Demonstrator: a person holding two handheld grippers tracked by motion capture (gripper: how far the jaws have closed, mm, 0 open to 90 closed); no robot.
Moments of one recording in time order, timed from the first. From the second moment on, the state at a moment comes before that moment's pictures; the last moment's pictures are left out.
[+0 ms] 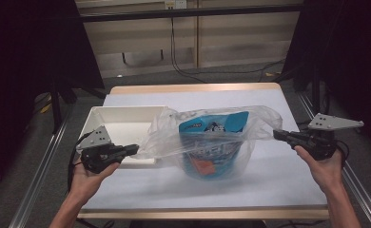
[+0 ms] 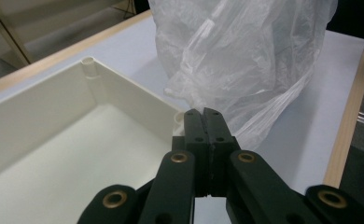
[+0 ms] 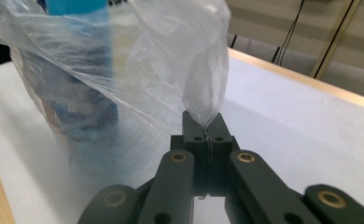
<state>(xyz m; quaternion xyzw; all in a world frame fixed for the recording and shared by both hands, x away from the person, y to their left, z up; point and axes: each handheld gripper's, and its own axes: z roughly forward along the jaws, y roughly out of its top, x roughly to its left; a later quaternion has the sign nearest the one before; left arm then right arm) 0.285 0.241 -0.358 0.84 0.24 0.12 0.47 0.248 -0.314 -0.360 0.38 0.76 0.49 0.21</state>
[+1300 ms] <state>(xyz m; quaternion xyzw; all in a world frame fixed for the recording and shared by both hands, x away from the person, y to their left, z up) 0.282 0.222 -0.397 0.87 0.24 0.10 0.43 0.263 -0.311 -0.402 0.41 0.78 0.43 0.21</state>
